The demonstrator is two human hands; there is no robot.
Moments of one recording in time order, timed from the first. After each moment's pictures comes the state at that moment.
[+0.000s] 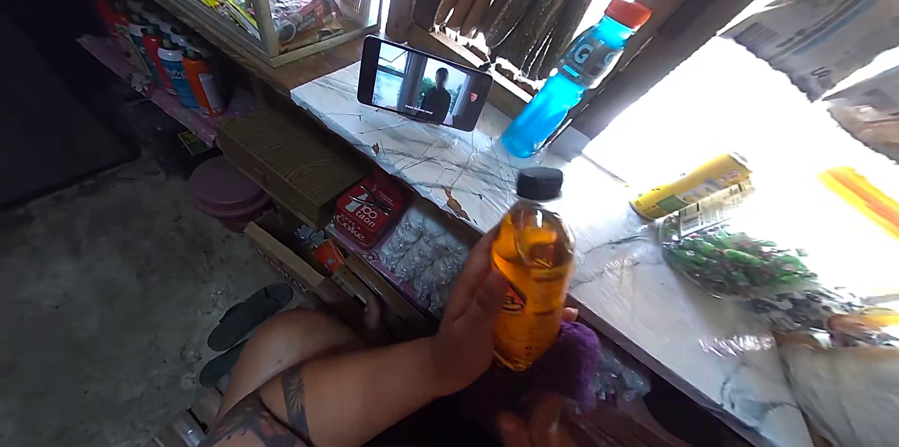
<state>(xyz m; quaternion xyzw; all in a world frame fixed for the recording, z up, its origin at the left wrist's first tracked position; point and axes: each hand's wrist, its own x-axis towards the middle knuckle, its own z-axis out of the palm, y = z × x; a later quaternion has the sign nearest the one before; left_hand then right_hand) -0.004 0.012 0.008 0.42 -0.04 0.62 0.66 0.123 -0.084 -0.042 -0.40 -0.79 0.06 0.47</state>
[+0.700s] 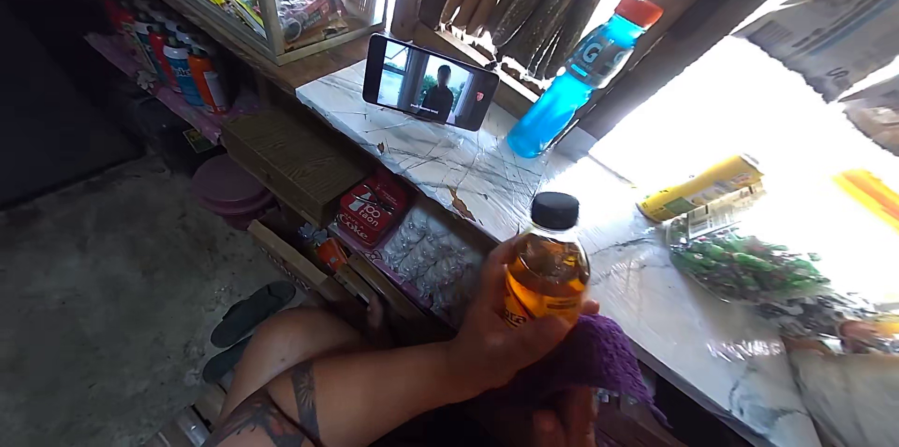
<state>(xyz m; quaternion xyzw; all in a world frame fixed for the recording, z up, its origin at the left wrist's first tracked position) 0.013 0.003 0.003 0.44 -0.04 0.65 0.62 0.124 -0.091 -0.015 -0.46 -0.76 0.05 0.46</state>
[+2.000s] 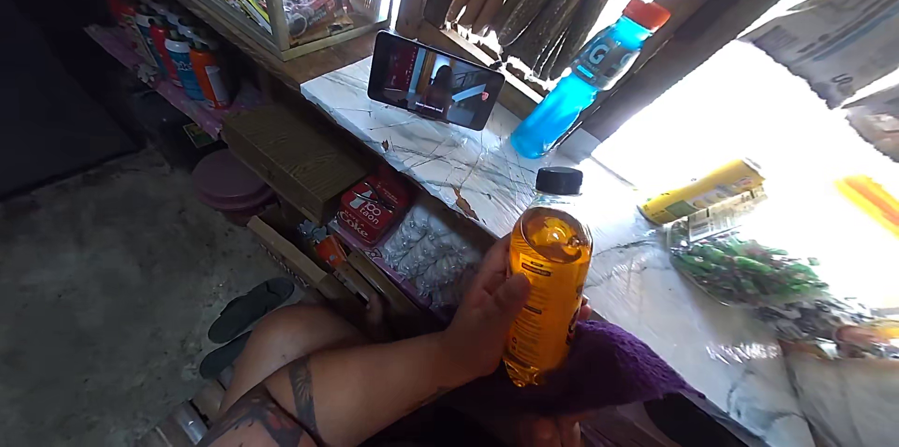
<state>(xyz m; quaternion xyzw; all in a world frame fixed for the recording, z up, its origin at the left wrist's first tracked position) 0.005 0.017 0.005 0.35 -0.09 0.55 0.75 0.131 -0.101 -0.047 -0.32 -0.71 0.32 0.55</state>
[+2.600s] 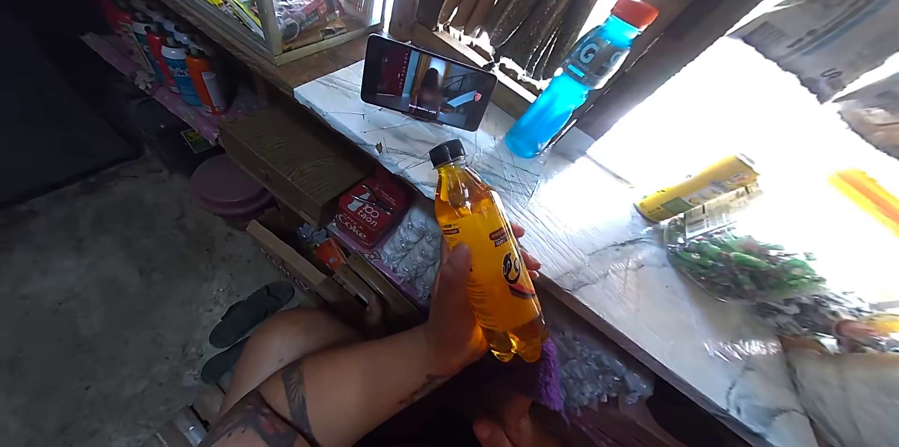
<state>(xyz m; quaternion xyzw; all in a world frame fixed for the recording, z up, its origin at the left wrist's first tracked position) -0.003 0.027 0.008 0.22 -0.10 0.60 0.76 0.109 -0.078 -0.071 -0.30 -0.78 0.23 0.50</state>
